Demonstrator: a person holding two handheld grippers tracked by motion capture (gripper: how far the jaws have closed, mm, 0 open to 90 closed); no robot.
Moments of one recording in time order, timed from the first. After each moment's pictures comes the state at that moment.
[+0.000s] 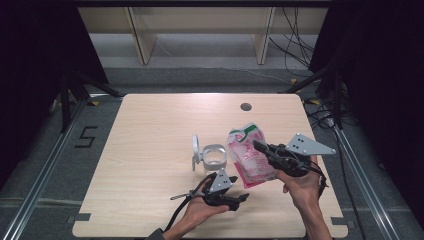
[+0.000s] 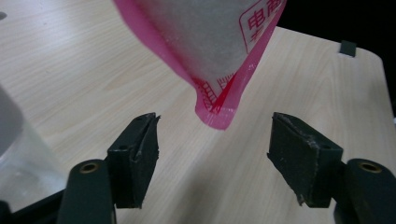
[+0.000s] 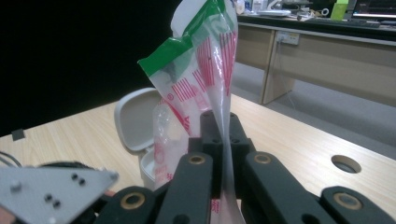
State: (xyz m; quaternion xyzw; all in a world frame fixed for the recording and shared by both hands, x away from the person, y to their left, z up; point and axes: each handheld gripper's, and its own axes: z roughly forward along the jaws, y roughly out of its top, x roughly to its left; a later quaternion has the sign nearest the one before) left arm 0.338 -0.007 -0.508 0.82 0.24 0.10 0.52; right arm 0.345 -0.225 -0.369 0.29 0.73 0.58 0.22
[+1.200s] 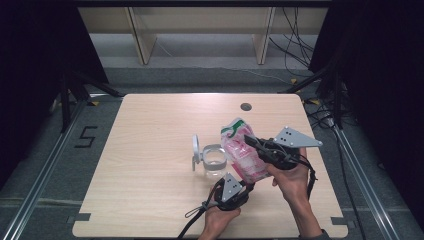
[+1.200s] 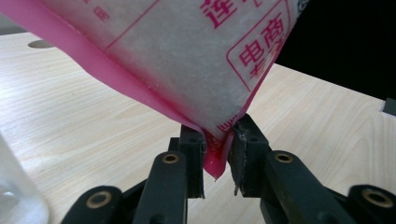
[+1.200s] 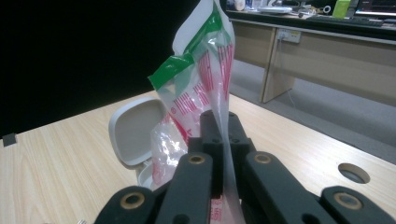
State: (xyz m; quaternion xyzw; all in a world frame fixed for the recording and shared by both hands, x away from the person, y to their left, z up) left arm 0.321 -0.037 -0.517 0.74 0.32 0.18 0.56; right arm 0.361 -0.203 -0.364 0.28 0.74 0.57 0.22
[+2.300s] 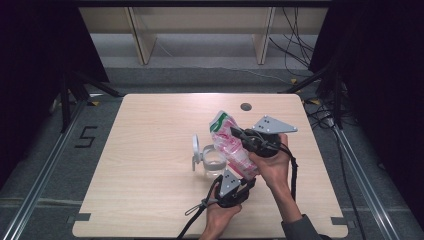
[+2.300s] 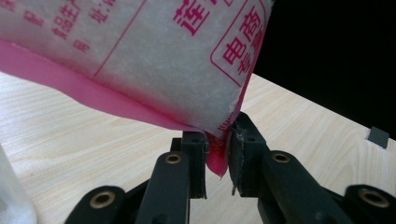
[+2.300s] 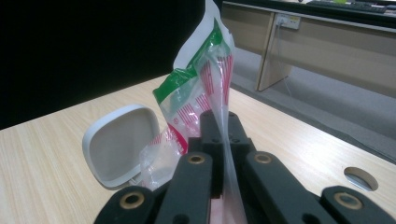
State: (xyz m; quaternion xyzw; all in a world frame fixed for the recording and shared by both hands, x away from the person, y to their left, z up) left arm 0.326 -0.041 -0.509 0.71 0.35 0.14 0.59; right arm 0.391 -0.166 -0.362 0.29 0.76 0.54 0.22
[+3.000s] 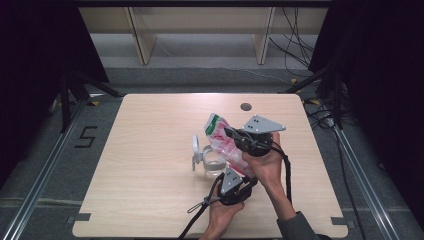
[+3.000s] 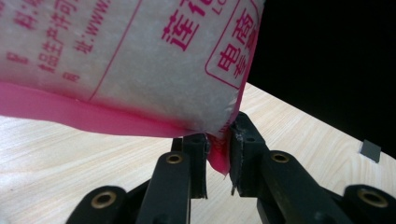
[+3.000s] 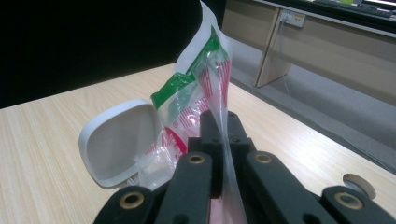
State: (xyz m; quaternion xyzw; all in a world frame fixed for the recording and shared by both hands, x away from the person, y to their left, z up) left arm 0.333 -0.044 -0.507 0.71 0.34 0.13 0.60; right arm 0.394 -0.149 -0.361 0.27 0.78 0.51 0.24
